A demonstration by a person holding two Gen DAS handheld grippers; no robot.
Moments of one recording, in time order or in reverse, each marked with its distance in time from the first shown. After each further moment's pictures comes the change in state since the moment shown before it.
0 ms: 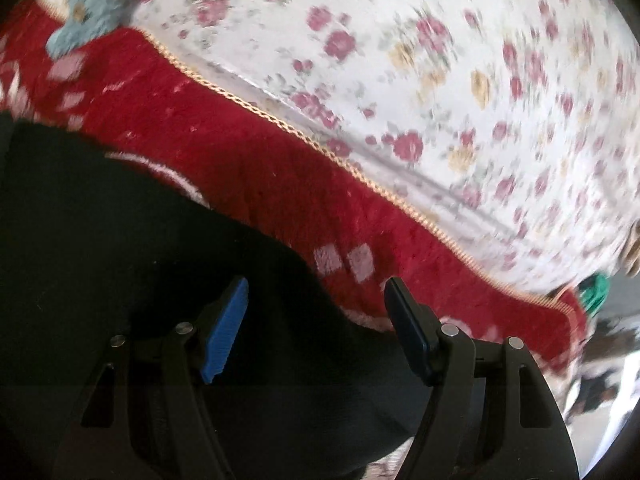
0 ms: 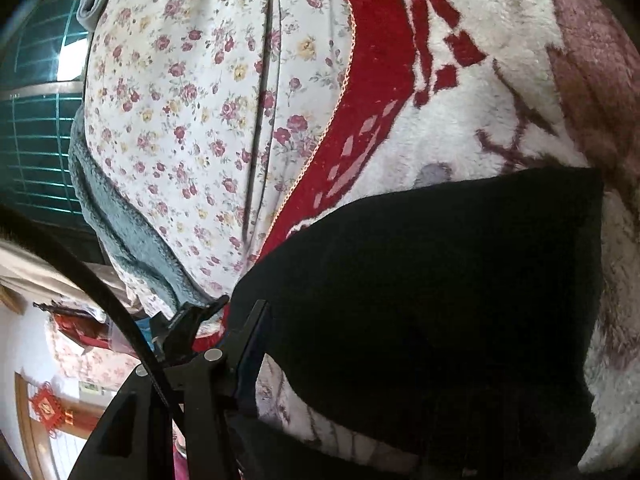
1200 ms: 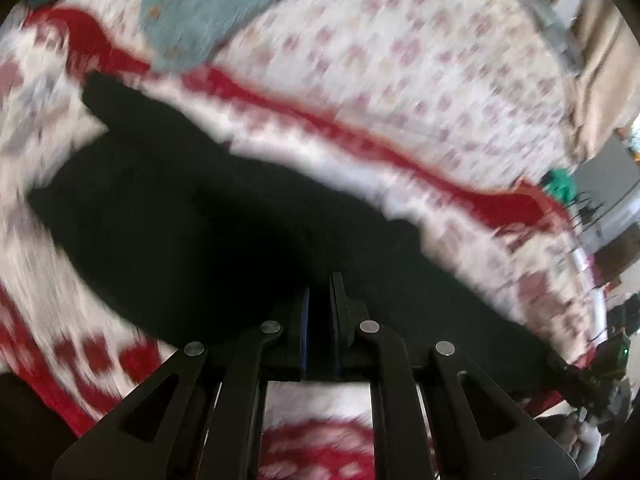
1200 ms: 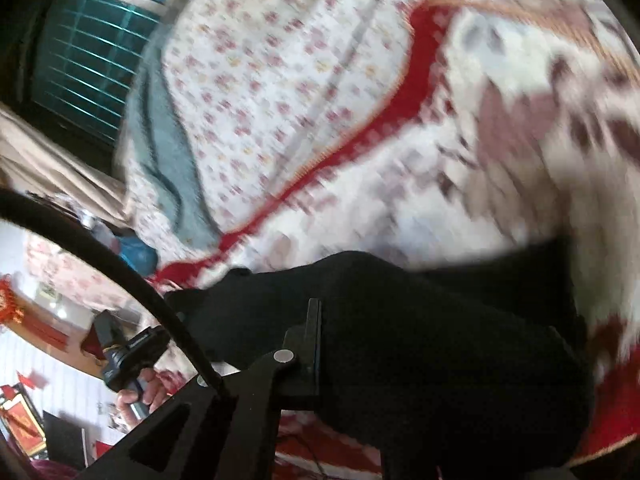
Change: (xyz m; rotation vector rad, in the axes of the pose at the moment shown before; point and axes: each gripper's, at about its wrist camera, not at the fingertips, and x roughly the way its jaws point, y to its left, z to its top) left arm -0.141 0.081 -0.211 0.176 -0.200 -0.034; right arm -0.124 0.019 -0.111 -0.316 0.052 -0.183
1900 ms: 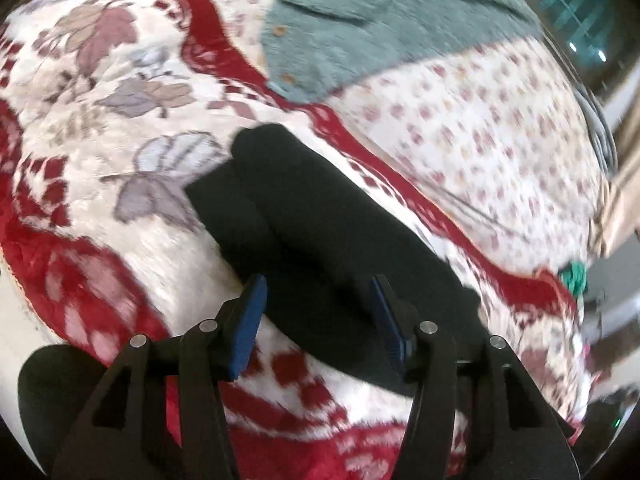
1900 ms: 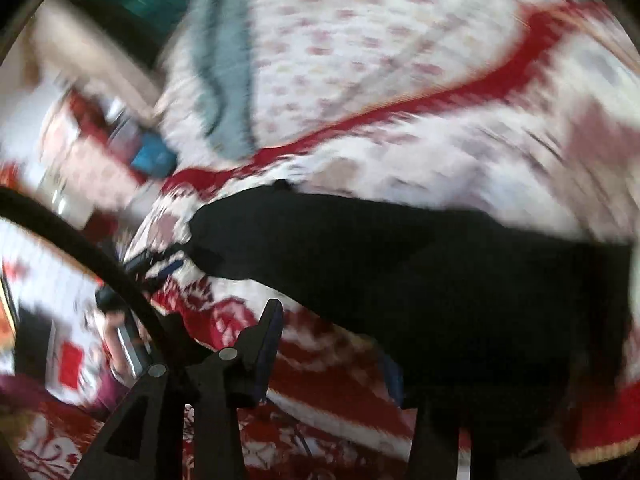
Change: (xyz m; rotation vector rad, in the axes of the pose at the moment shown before) left arm -0.068 0.100 0.010 -0.275 -0.176 0.034; right arm 0.021 0.100 -0.027 -0.432 0.135 0.077
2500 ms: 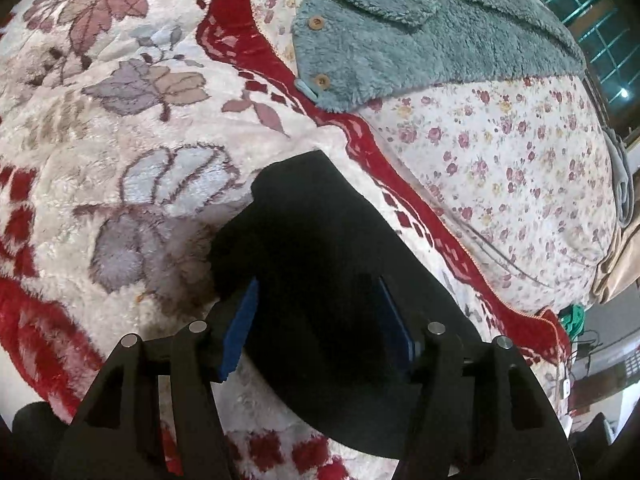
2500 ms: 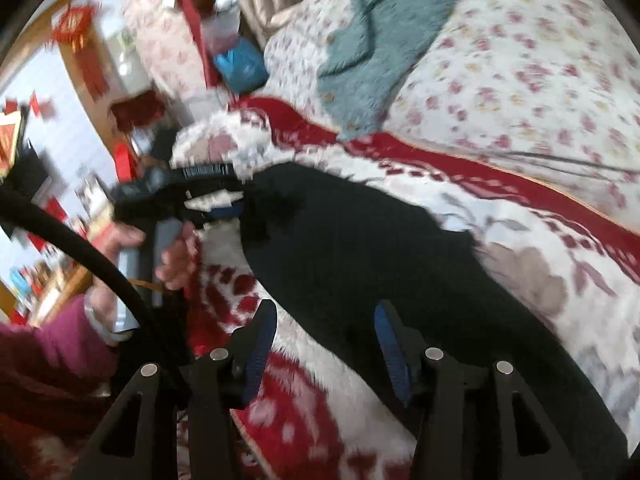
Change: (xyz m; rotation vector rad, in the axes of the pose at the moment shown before) left arm 0.047 0.025 0.044 -0.083 0.026 -0.001; right arm 0.164 0.140 0.036 -0.473 0.080 0.051
